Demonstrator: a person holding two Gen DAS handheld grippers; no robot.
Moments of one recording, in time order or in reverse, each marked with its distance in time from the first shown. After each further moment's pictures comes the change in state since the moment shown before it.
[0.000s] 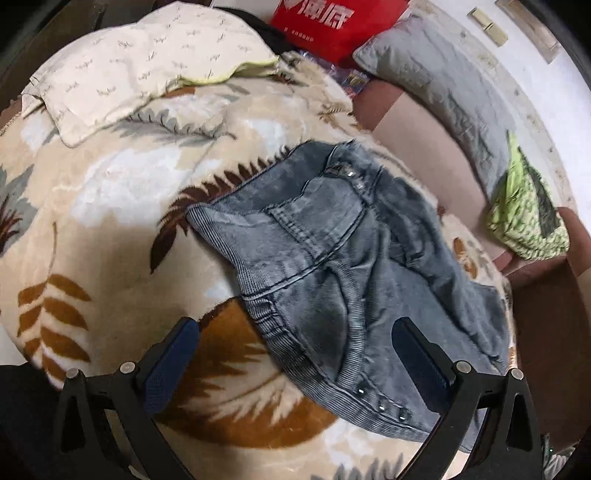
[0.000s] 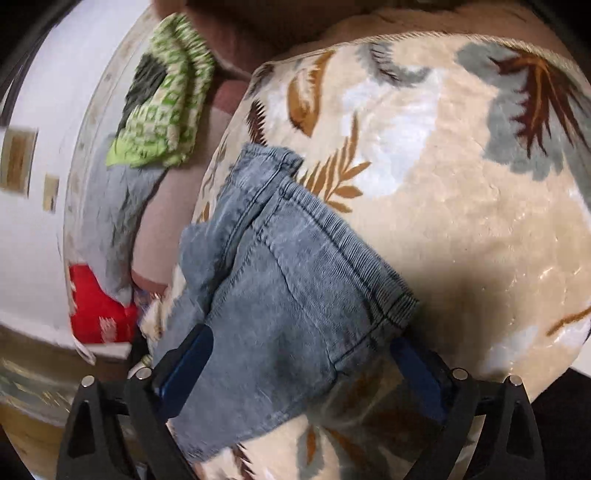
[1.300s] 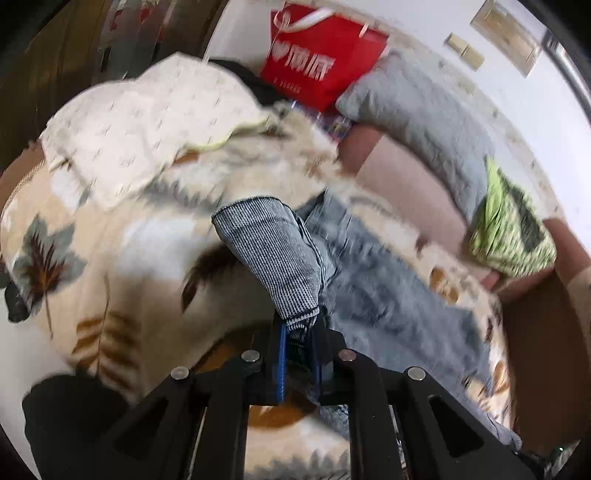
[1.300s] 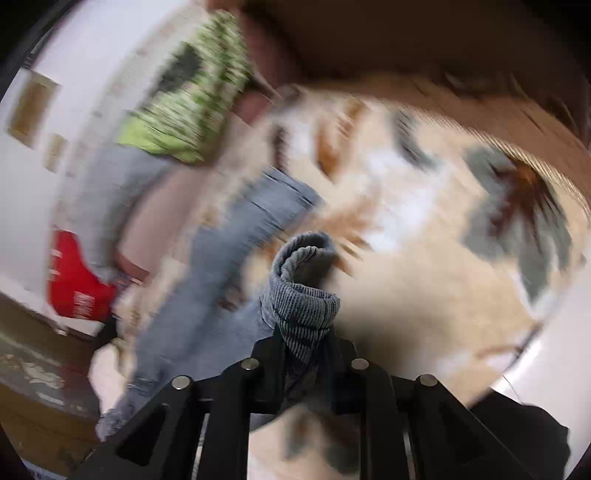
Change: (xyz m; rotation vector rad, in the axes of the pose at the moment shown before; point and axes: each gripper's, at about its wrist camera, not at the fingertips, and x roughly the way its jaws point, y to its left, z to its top) left arm -0.075 -0.015 0.004 0.037 -0.123 0.025; right arm -0.051 0.033 0.004 -0.193 -0.024 -0.188
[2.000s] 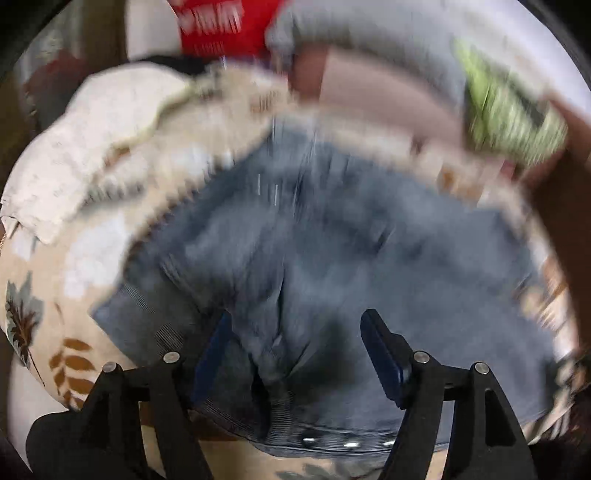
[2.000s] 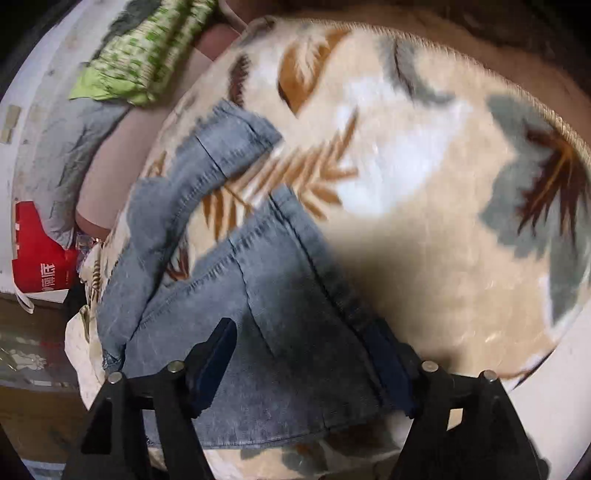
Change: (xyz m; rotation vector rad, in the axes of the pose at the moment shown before) left arm 0.097 -0.054 -0.029 0.382 0.203 0.140; right arm 0.047 0.005 0.029 -0.059 0.197 -0.076
